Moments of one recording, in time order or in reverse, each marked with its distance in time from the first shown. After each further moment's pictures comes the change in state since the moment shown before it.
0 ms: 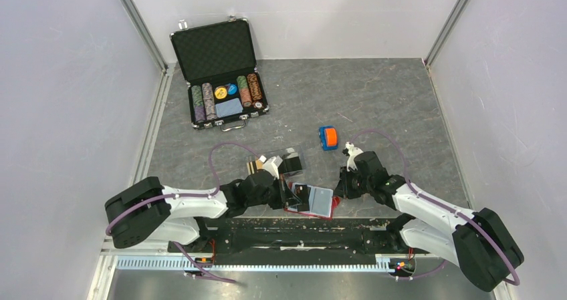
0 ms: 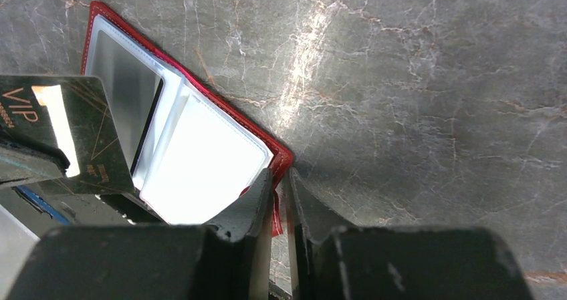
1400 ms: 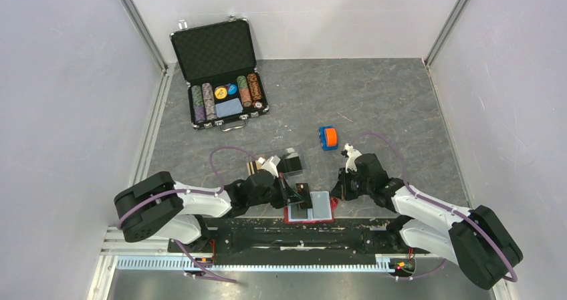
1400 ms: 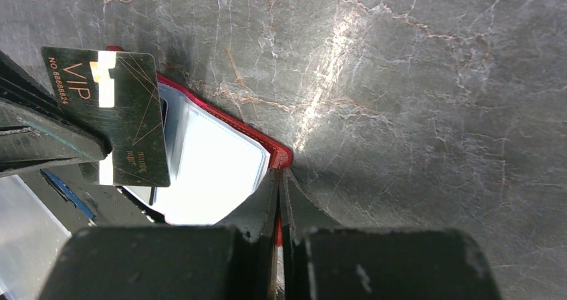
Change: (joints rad) left arm 0.021 0.098 -0.016 0.126 -0.001 -0.122; right arm 0.000 0.019 -0.054 0.127 -0.080 0.025
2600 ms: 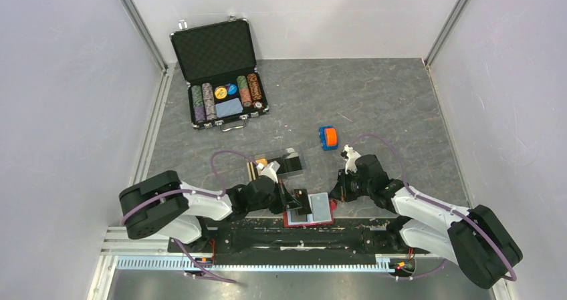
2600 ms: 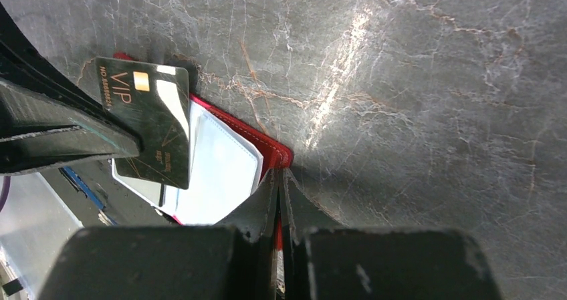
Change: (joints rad) left arm -0.047 0.017 -0.043 0.020 -0.051 -0.012; right arm -0.001 0.003 -0.021 0.039 -0.046 0.011
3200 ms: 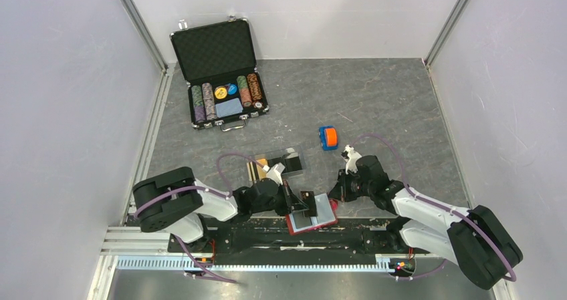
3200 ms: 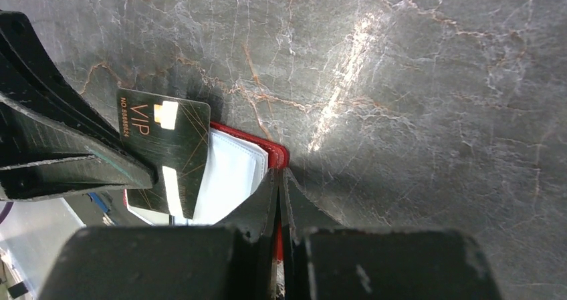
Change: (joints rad) left arm -0.032 0.109 0.006 0.173 0.032 -0.053; right arm -0.002 0.003 -0.013 0.035 -0.005 0.014
